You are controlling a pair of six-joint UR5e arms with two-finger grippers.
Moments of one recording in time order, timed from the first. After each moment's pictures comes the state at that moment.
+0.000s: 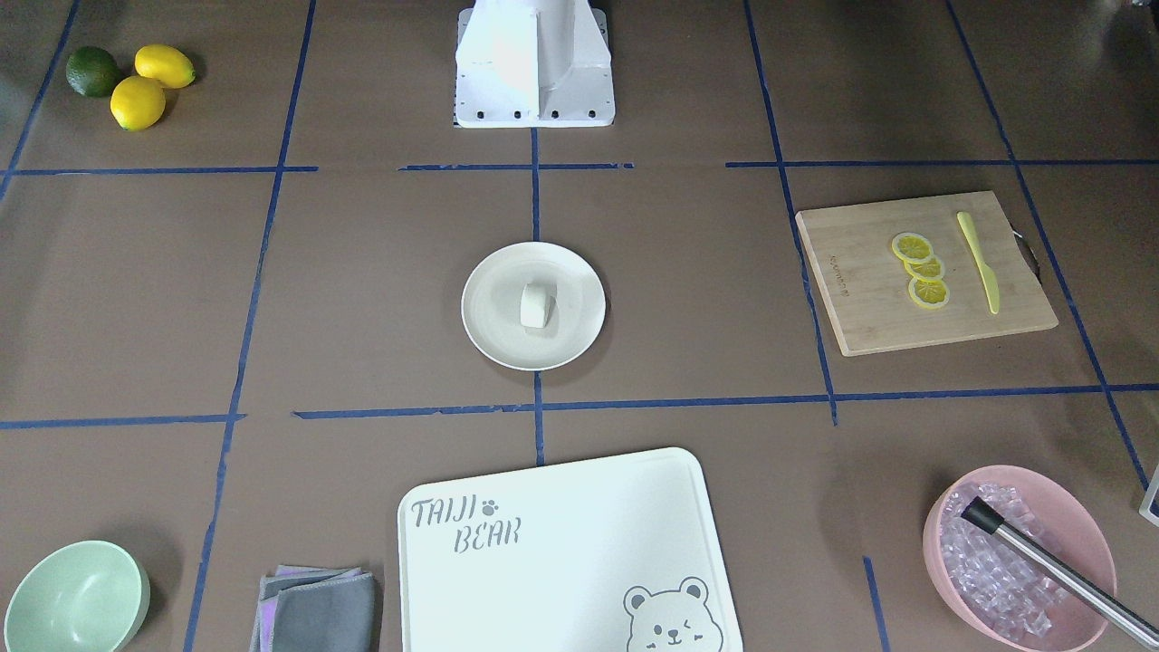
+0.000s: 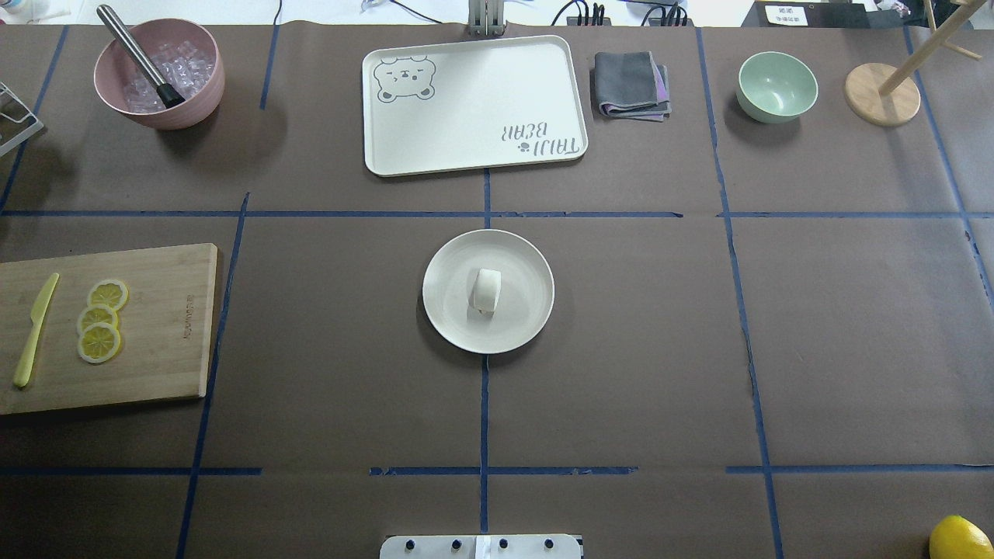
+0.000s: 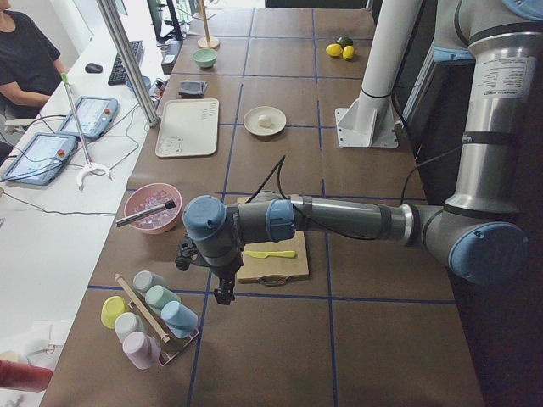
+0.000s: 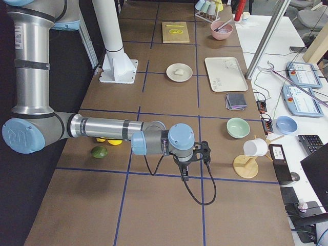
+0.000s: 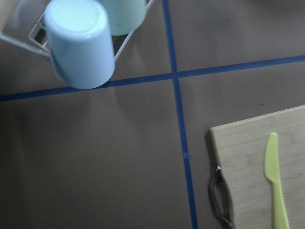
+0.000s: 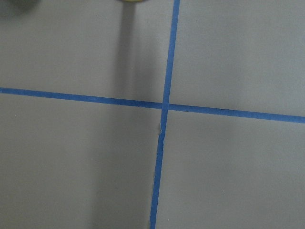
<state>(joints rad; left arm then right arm) -1.62 -1.60 -1.55 -1.42 -2.37 0.26 1.62 -1.65 1.63 -1.43 2.42 -0.05</state>
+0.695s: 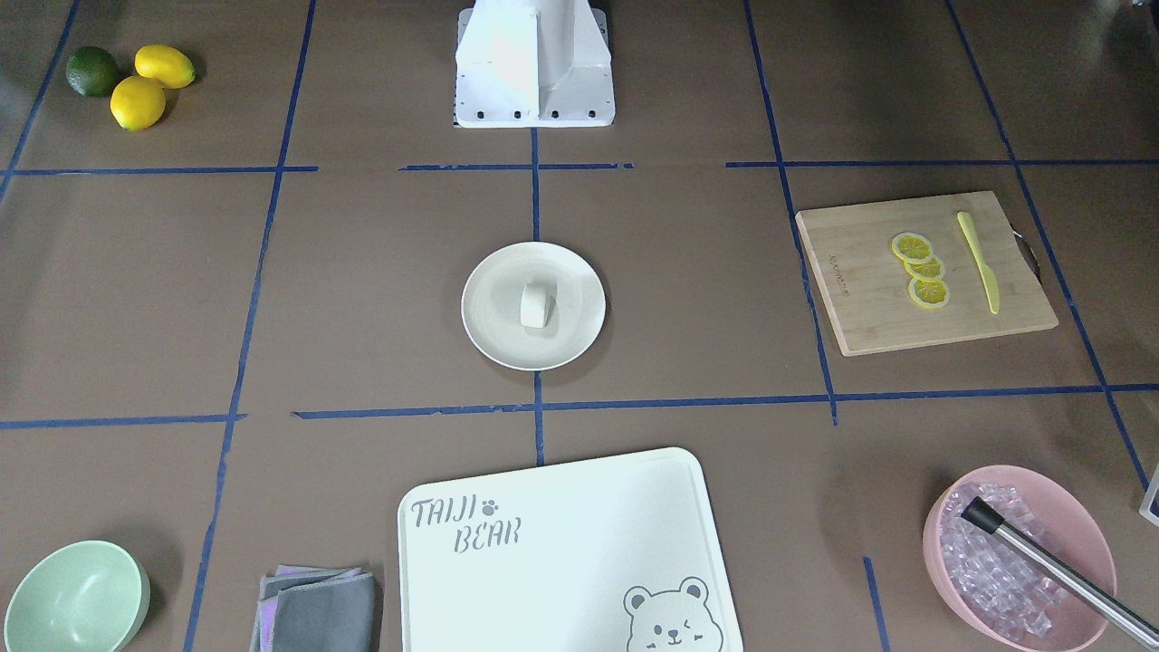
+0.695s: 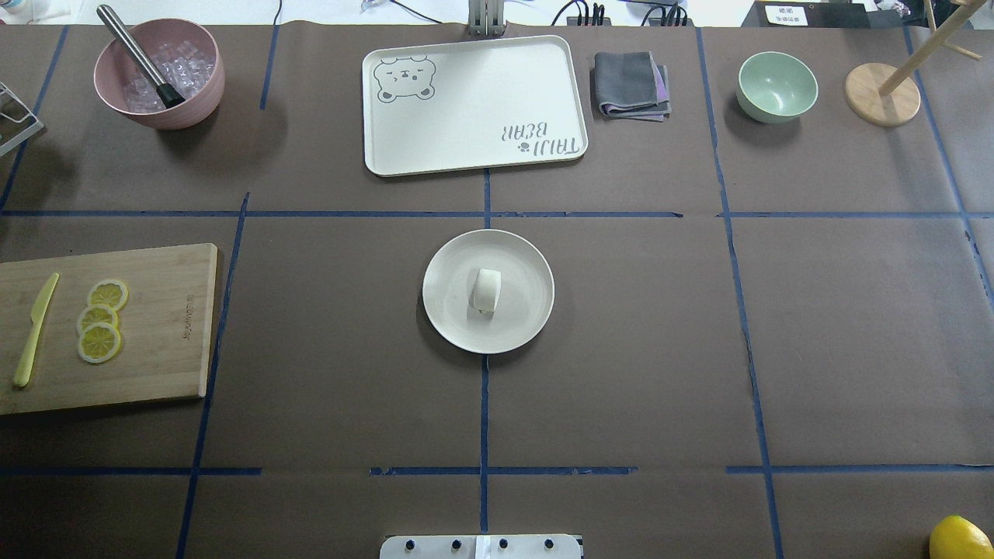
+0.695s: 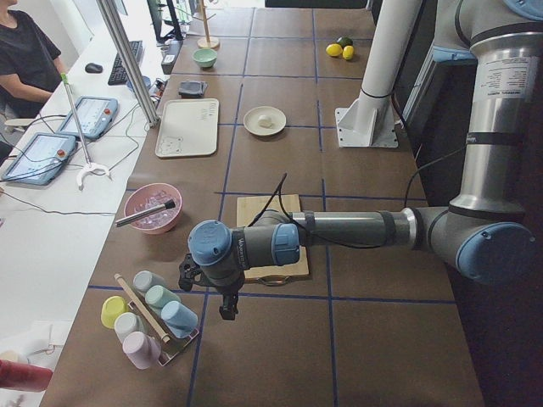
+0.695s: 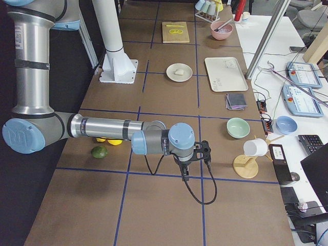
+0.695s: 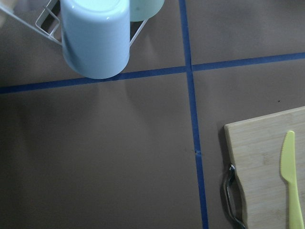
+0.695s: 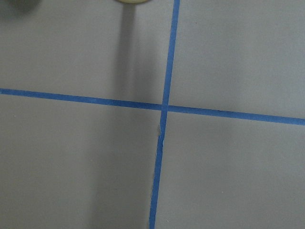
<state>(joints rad) -1.62 -1.59 -1.53 -1.48 -2.39 0.16 1.62 -1.65 1.63 -1.43 2.41 -0.05</state>
